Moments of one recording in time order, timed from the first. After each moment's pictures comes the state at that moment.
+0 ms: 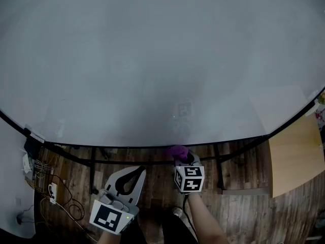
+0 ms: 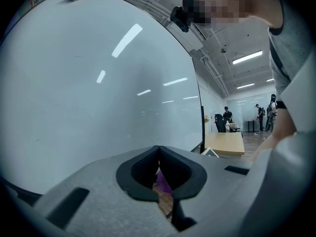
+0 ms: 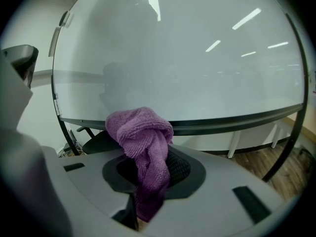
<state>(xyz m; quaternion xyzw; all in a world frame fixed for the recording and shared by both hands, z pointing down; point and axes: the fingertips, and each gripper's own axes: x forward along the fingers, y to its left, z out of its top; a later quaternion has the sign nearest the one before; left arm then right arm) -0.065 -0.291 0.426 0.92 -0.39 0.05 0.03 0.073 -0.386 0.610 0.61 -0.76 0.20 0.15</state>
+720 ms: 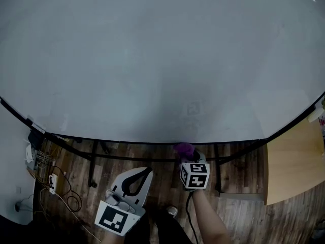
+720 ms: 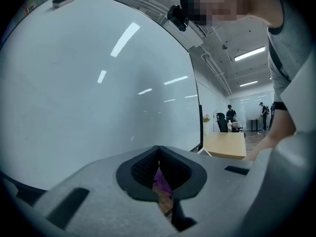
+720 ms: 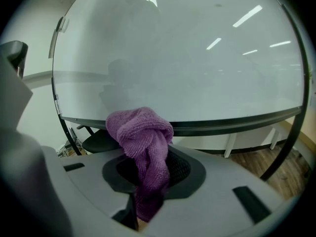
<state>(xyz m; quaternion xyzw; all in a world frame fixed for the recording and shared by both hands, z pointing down) -0.001 -0.269 0.415 0.91 -0.40 0.05 0.03 0.135 -0.382 0.609 0.60 -0.76 0.21 0.16</state>
